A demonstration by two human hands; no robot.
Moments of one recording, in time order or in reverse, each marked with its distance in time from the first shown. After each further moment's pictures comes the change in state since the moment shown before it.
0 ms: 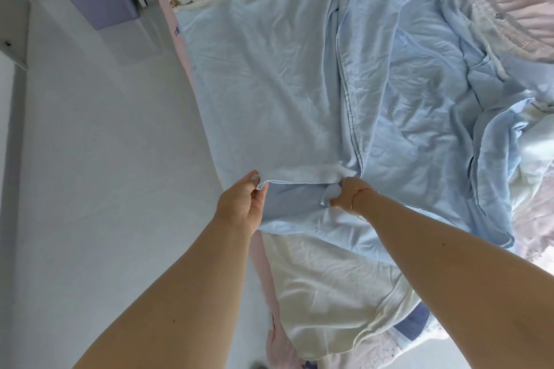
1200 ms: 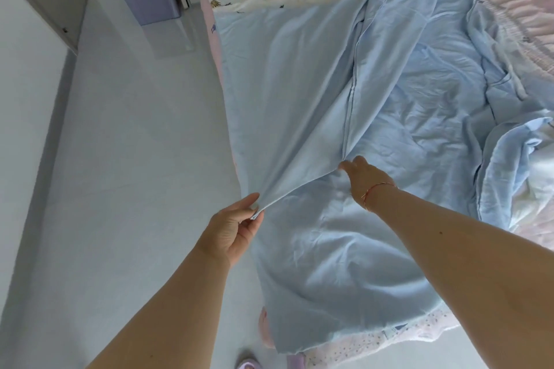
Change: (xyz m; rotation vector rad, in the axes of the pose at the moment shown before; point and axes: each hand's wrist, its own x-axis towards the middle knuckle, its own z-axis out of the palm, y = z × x) left_hand -0.055 -0.026 -0.088 0.043 -0.115 -0.008; right_hand -0.014 0.025 0.000 -0.365 0.237 -0.300
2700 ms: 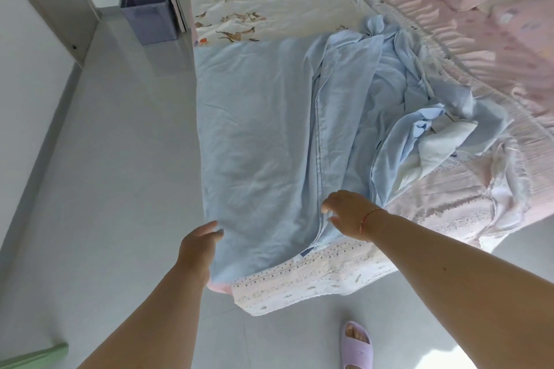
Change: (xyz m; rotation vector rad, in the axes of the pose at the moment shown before) left_hand -0.132 -0.161 -0.030 0.635 0.347 0.215; right_hand -0.203 0.118 0.032 -0.083 0.021 -0.413
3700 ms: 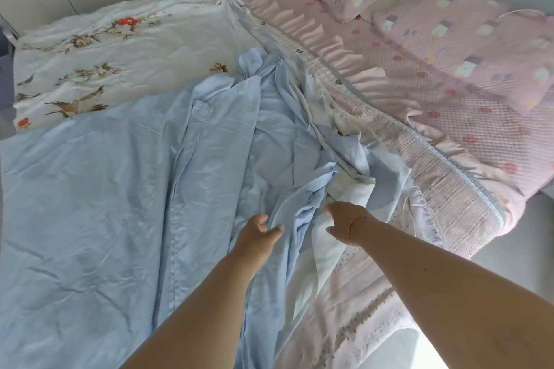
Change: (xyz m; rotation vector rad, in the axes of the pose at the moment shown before) left_hand 0.052 0.165 0.499 0.649 -0.508 0.284; right_hand 0.052 0.401 -0.059 0.185 -0.115 0.527
